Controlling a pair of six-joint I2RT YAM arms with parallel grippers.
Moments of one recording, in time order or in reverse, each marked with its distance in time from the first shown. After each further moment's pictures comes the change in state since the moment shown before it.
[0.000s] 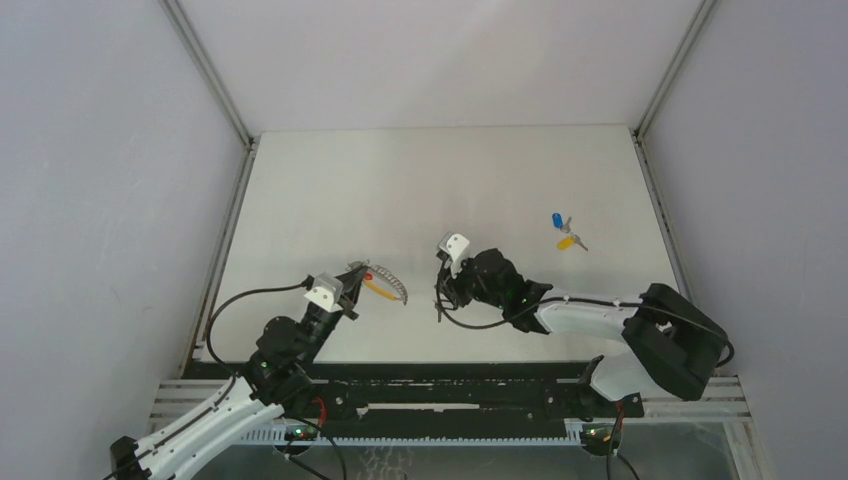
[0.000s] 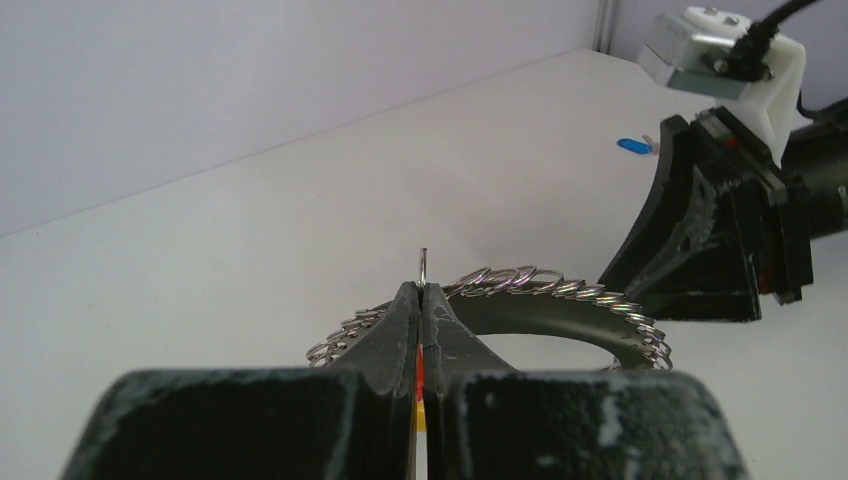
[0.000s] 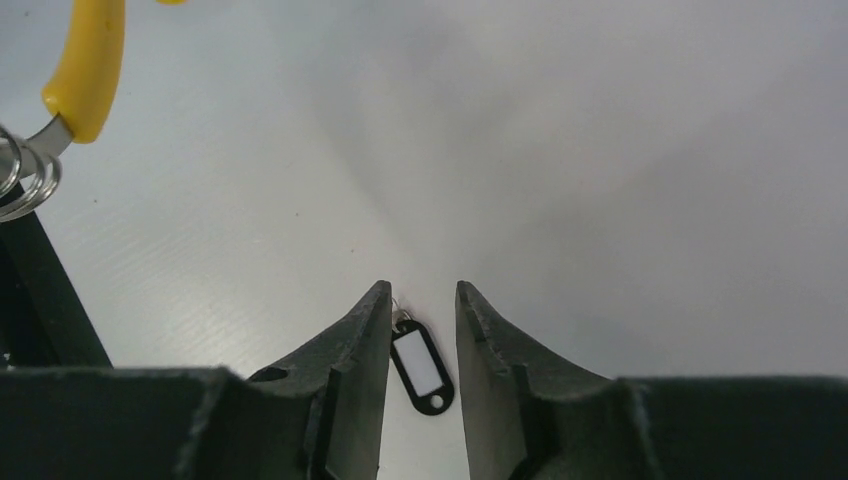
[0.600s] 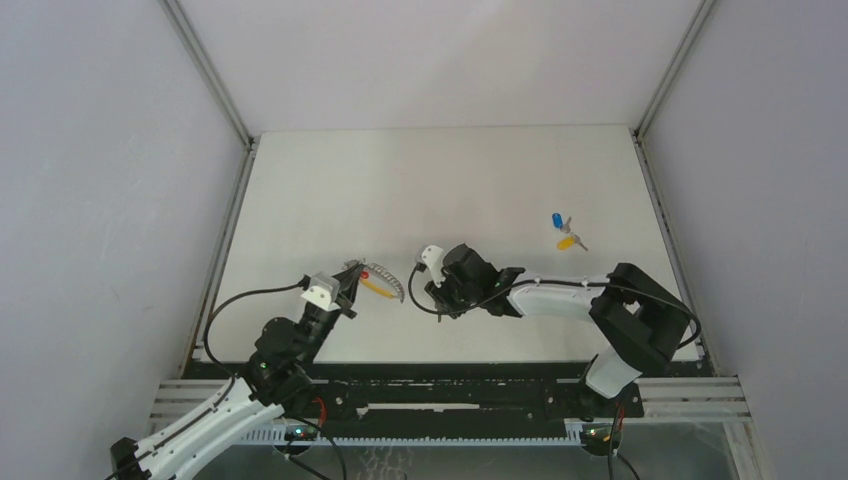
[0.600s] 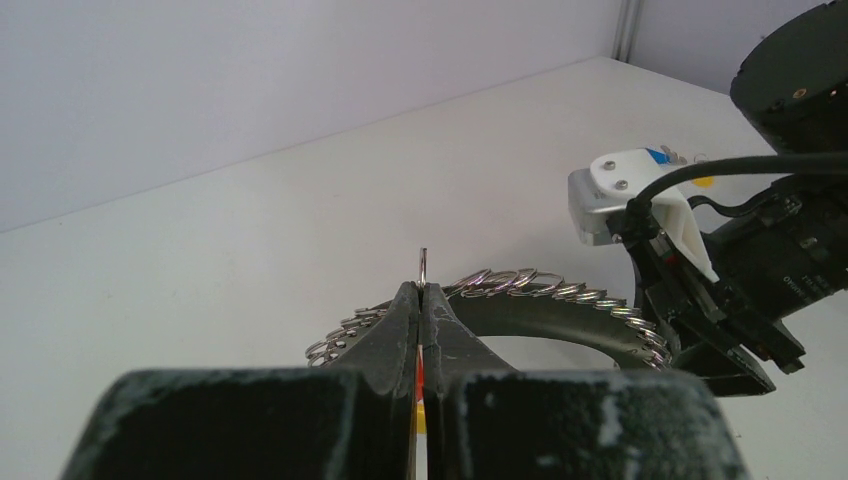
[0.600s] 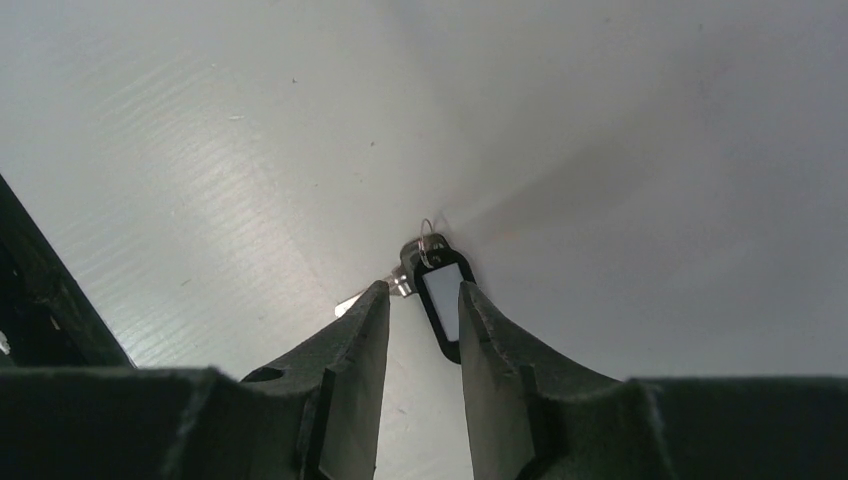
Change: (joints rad) left arm 0.000 -0.017 0.000 -0.001 -0.035 0.000; right arm 0.013 0.148 0.233 -0.471 -0.059 -0.059
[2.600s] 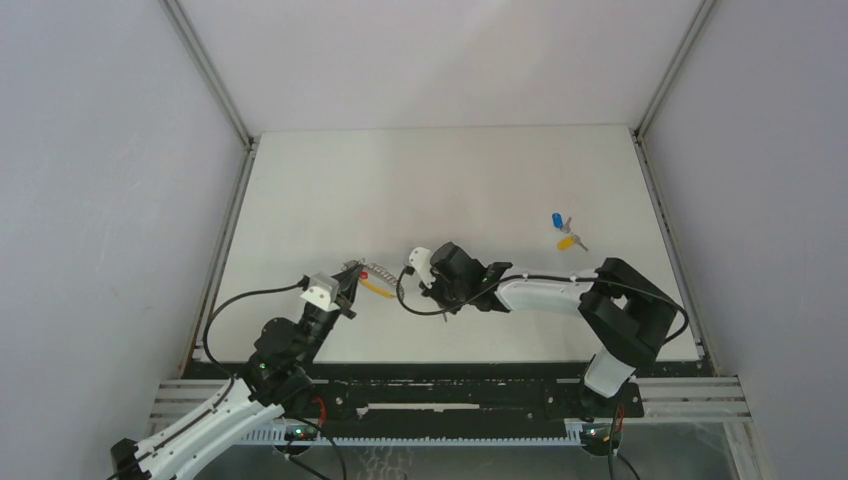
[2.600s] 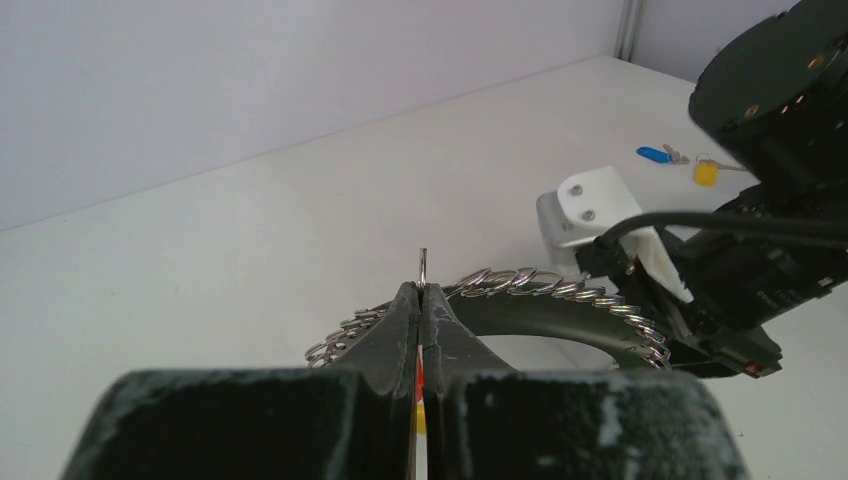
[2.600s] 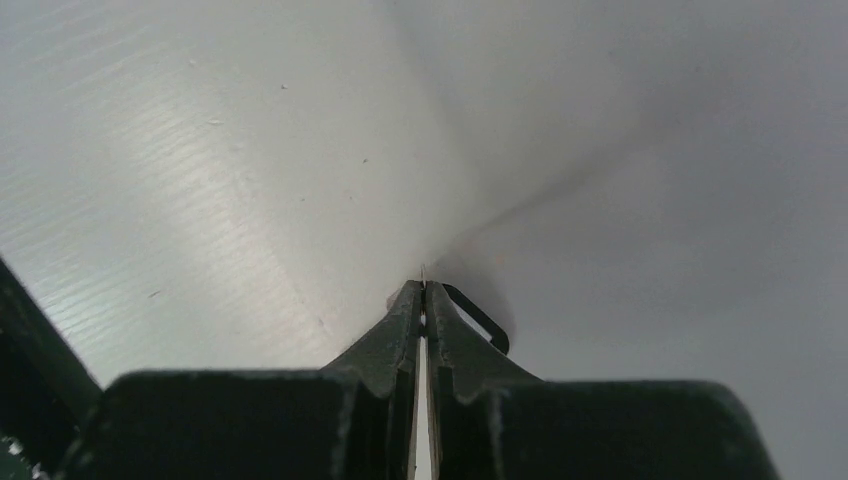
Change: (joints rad) left arm 0.000 -0.016 0.000 -0.015 -0.013 0.001; right arm 0.044 0.104 0.113 -0.088 0.062 -0.093
